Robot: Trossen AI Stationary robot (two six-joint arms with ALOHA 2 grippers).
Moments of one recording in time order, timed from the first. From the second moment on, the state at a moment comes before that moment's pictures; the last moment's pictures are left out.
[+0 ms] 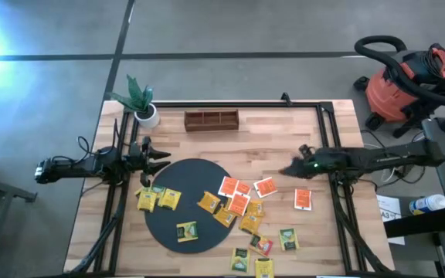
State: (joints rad) left arm 0.02 0.00 0.01 0.04 -0.11 -0.17; right arm 0.07 0.63 0.33 -0.34 0.01 1.49
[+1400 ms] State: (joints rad) left arm 0.02 0.00 0.01 0.04 -0.11 -0.17; right arm 0.92 1.63 0.90 -1.10 0.21 1.10
